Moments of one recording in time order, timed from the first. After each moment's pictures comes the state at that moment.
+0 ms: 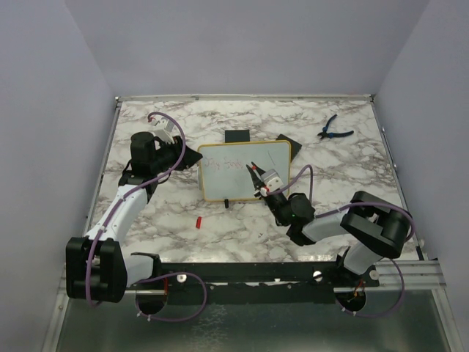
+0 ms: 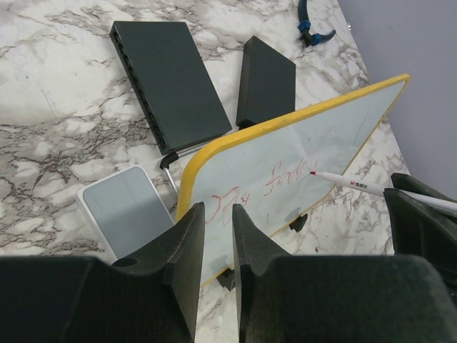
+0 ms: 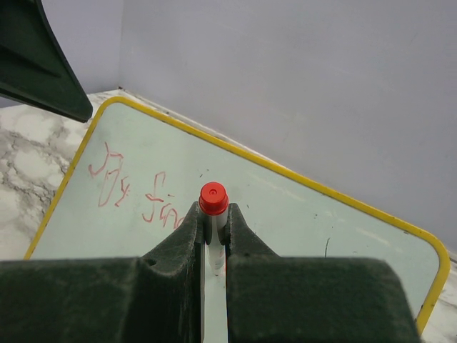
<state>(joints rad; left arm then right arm) -0.11 1.19 0.76 0.08 0.61 -0.42 0.99 1.61 0.44 1.53 0.39 -0.45</state>
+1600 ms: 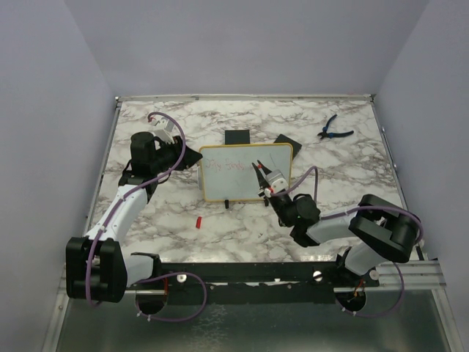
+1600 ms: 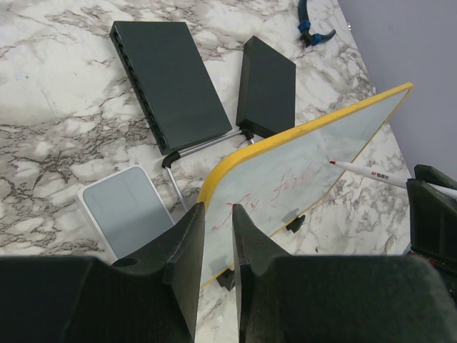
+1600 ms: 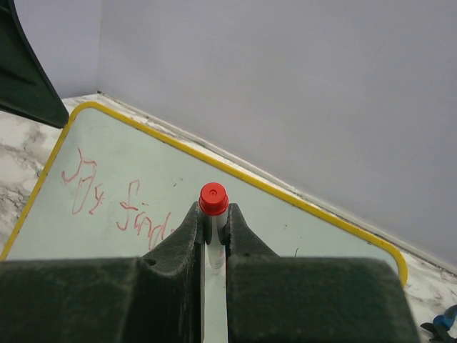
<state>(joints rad) -0.11 1.19 0.76 0.08 0.61 -0.42 1.00 1.55 0.41 1.52 0.41 -0.50</state>
